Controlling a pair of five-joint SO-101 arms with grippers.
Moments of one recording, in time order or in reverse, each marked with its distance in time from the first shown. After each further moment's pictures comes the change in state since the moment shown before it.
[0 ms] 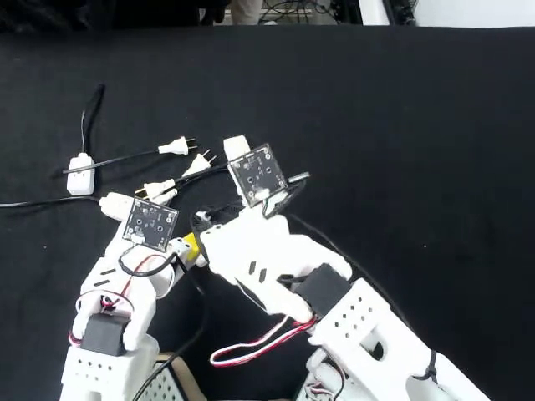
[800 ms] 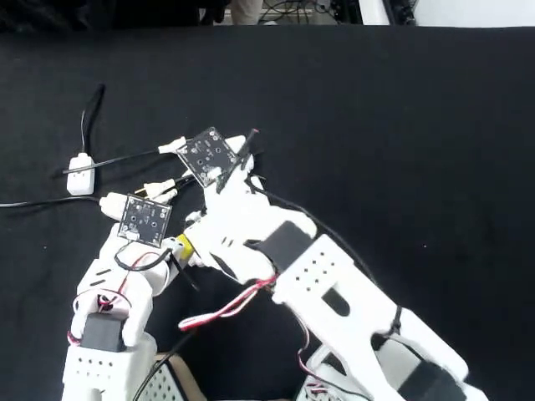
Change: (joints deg) left arm -4.0 0.4 0.3 0.2 0.0; right arm -0.1 23.2 -19.6 16.3 9.4
